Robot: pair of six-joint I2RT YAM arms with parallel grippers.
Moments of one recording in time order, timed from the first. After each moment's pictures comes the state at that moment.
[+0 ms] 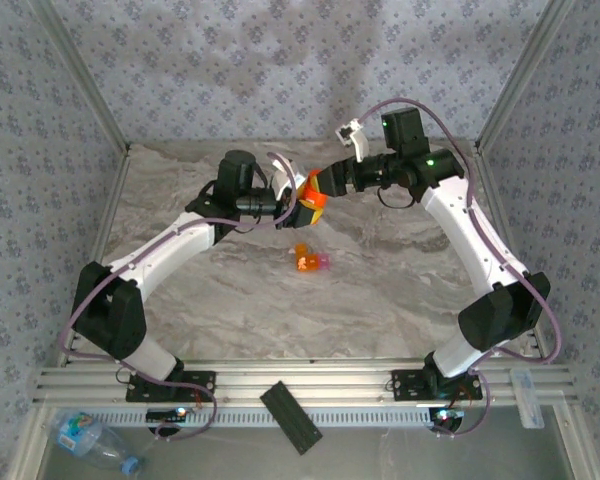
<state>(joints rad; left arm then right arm) -0.56 1.56 1.24 -0.07 0.78 0.09 0.37 1.58 1.70 -0.80 -0.79 0.06</state>
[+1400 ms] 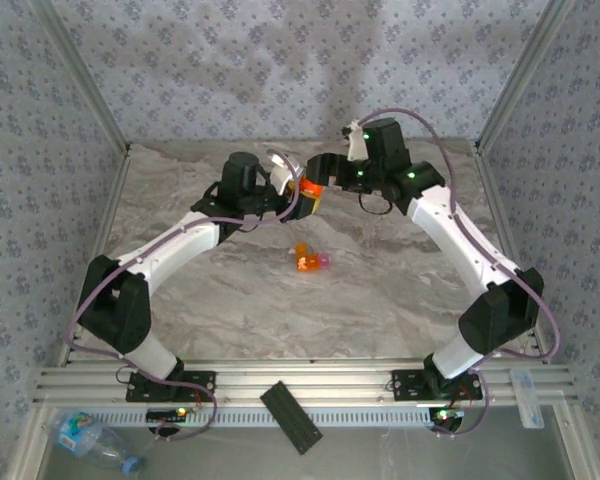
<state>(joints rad) -0.56 1.60 1.22 0.02 0.57 0.00 0.44 1.55 1.56 -0.60 -0.41 0.50</state>
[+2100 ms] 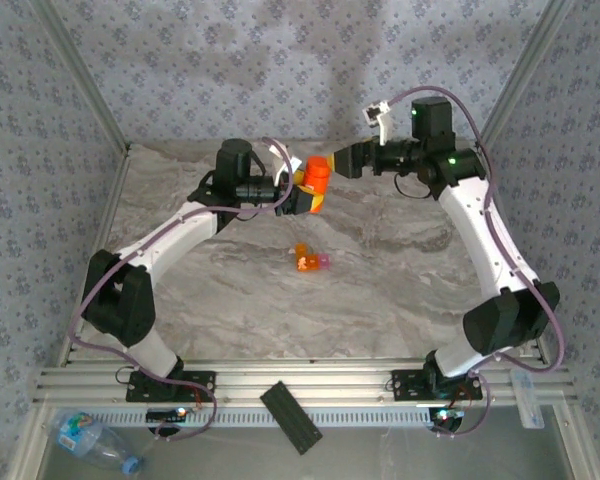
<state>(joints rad) -0.51 1.64 1.31 0.03 0.91 -0.04 0.26 1.56 1.70 -0.65 -0.83 0.12</state>
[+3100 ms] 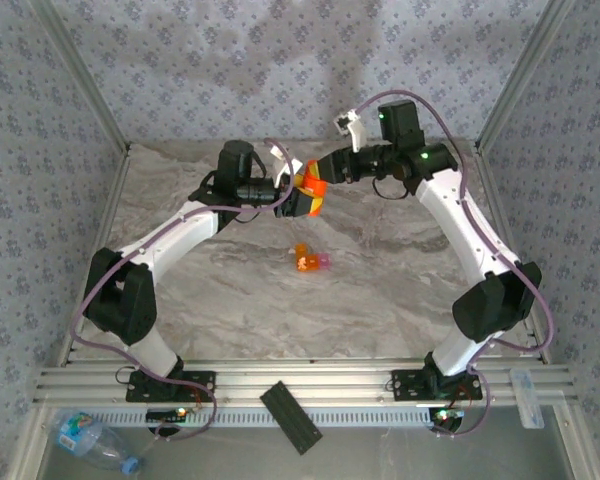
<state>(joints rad) -0.51 1.65 1.31 -0.02 0.87 -0.04 0.38 1.64 1.75 -0.72 -0.70 0.10</state>
